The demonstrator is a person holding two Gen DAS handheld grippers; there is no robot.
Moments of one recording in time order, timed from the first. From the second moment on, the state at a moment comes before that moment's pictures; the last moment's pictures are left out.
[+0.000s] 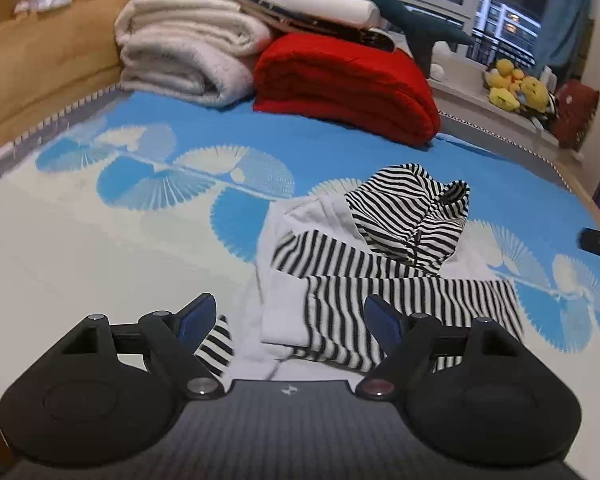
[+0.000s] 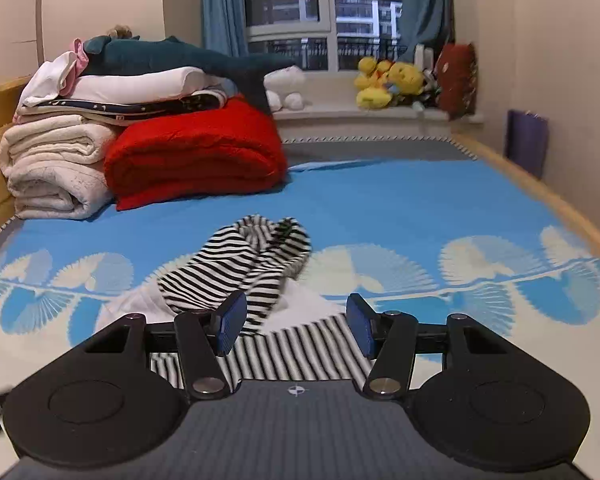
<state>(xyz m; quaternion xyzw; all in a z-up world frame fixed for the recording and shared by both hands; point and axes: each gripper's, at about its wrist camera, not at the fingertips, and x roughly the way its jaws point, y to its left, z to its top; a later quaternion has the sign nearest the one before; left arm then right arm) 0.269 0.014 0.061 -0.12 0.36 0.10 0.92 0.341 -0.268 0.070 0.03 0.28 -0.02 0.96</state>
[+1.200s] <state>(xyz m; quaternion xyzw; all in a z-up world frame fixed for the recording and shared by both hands) 0.489 -0.084 0.047 -0.01 0.37 -0.05 0.93 0.402 -0.374 0.038 0.04 0.40 -0.03 0.91</state>
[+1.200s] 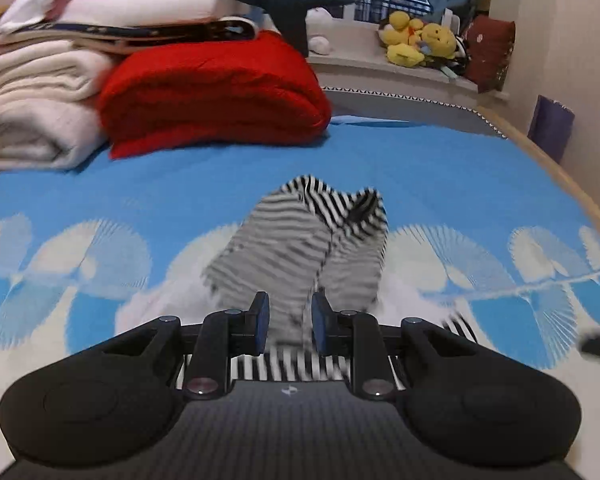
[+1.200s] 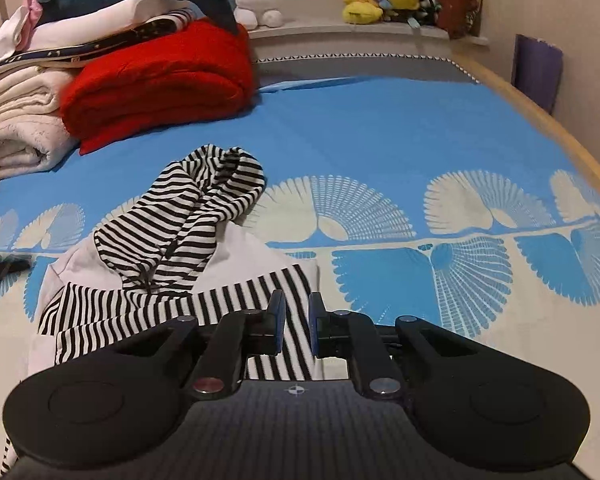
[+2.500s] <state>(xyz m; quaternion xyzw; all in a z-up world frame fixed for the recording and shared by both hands) 0.488 -0.057 0.028 -0.02 0.33 -0.24 0.91 0.433 -0.402 0.031 0.10 0.41 -0.09 0.90</state>
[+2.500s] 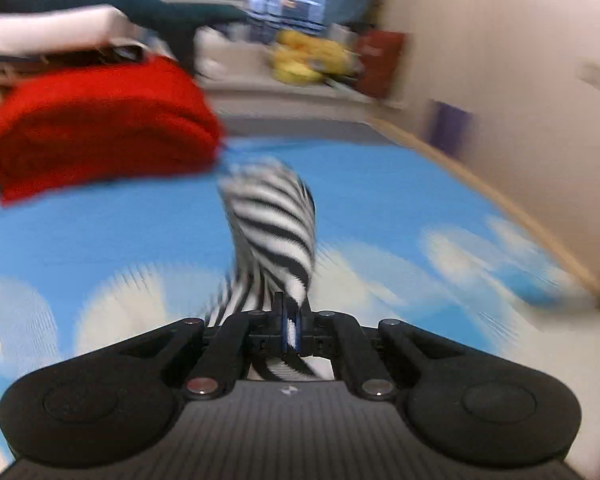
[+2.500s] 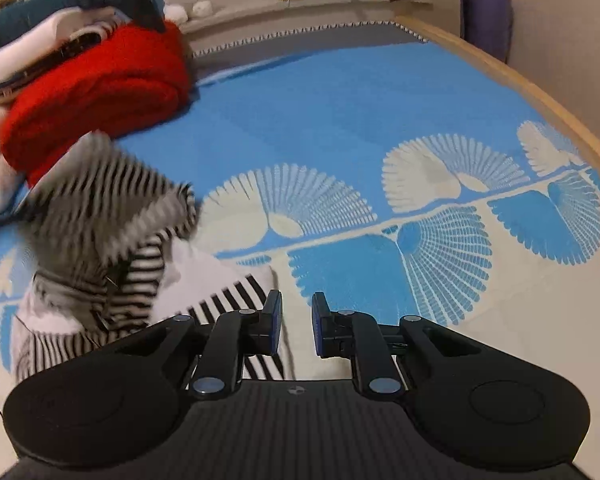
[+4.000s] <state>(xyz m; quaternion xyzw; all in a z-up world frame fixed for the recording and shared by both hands) 0.440 0.076 -0.060 -0.27 0.53 -0.05 0.80 0.412 -0.389 -0.040 0.32 0.52 -0.03 0.79</state>
